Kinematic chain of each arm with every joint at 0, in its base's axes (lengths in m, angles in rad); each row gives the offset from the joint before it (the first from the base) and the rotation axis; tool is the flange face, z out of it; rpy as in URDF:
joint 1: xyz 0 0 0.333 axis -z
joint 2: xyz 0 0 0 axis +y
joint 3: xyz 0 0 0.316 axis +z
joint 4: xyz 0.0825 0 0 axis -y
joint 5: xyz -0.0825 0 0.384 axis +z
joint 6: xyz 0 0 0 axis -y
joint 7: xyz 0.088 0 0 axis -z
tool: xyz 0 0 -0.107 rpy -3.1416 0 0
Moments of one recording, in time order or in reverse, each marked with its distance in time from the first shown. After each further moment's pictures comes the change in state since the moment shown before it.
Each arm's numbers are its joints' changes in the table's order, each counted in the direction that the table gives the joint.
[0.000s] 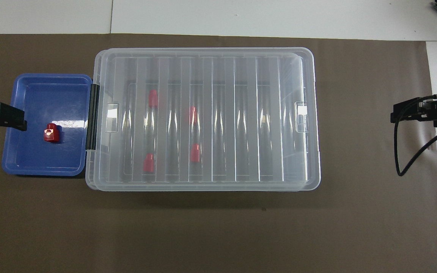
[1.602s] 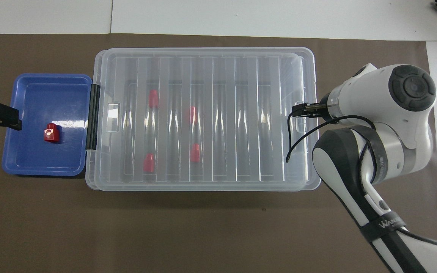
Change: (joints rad) left arm -0.003 -0.002 0.013 0.000 0.005 0.001 -0.021; right arm -0.219 0.129 0.004 -0.273 0.022 0.528 0.099
